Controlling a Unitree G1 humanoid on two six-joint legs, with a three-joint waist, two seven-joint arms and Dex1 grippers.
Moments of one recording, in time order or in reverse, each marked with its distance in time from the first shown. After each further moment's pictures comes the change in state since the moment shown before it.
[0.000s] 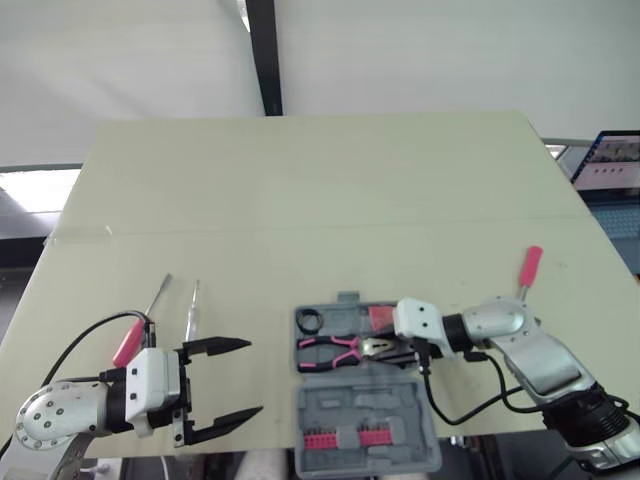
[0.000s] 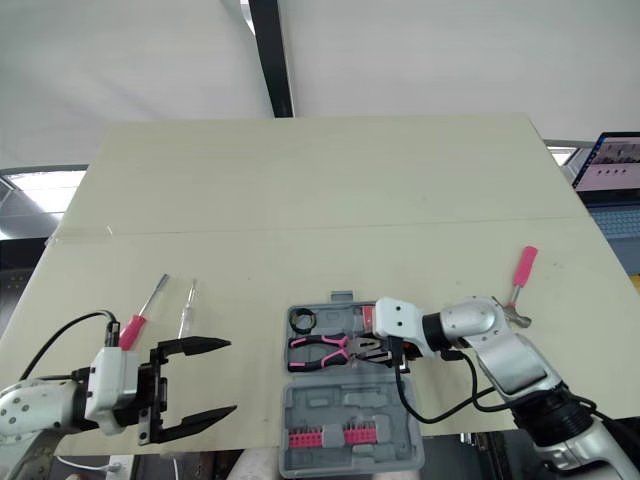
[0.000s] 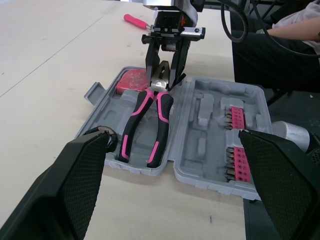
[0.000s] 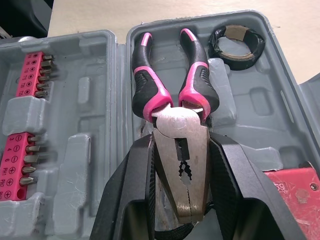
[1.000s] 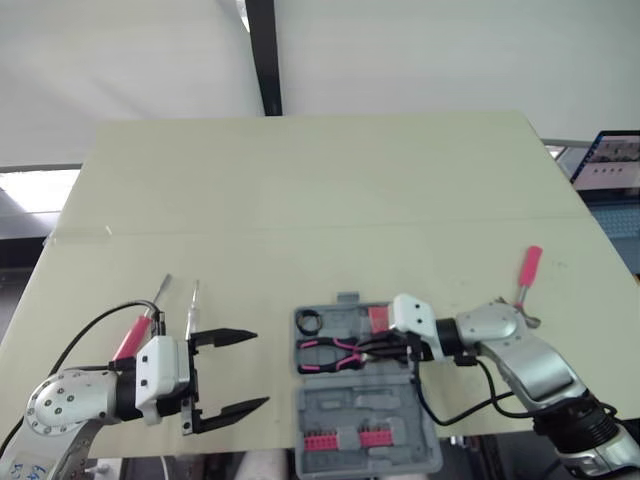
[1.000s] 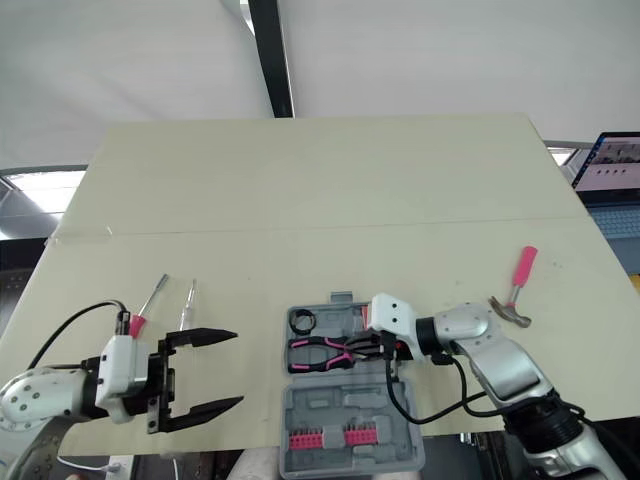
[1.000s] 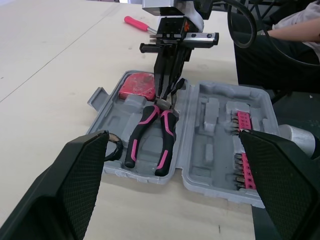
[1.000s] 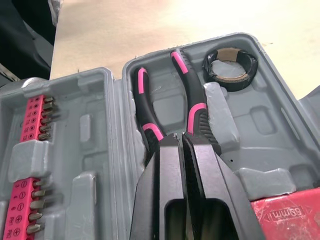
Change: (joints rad) left arm -0.074 0.021 -0.040 -0.003 -0.007 0.052 0.045; right arm 0.022 0.068 -0.015 -0.033 0.074 0.114 -0.068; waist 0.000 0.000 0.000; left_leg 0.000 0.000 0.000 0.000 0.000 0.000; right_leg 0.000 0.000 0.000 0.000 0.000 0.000
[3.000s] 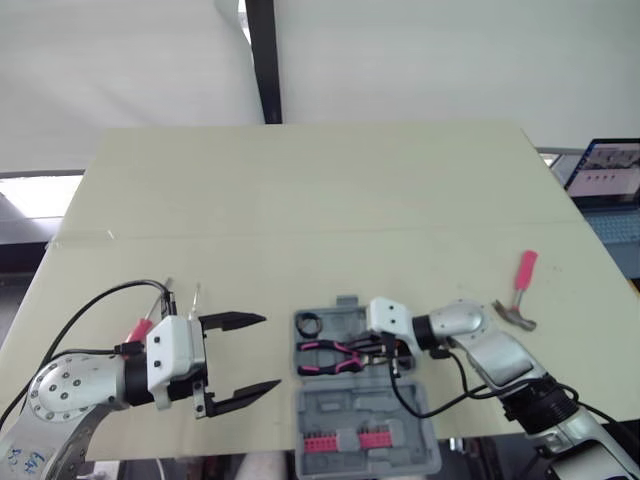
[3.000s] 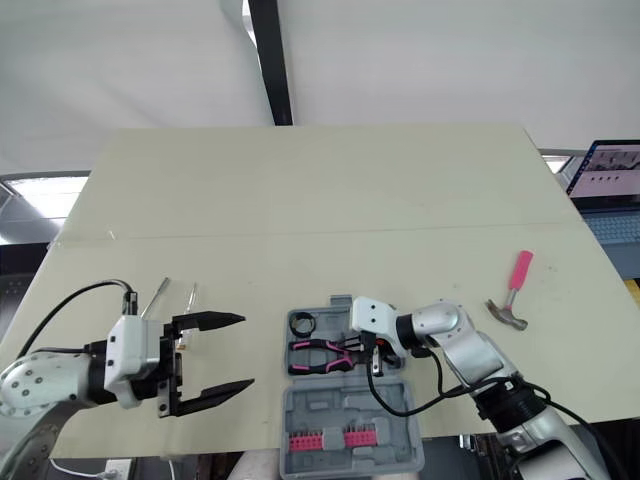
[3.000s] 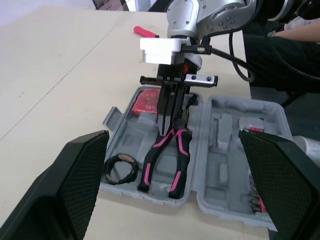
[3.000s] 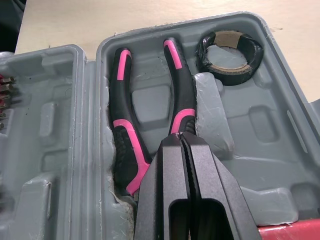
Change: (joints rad) left arm -0.090 0.046 -0.004 -0.130 -0.043 0.189 0.122; right arm -0.088 0.078 0.128 0.216 -0.143 -0.118 0.000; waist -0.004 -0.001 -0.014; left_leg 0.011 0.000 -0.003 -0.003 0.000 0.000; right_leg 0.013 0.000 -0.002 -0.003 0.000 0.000
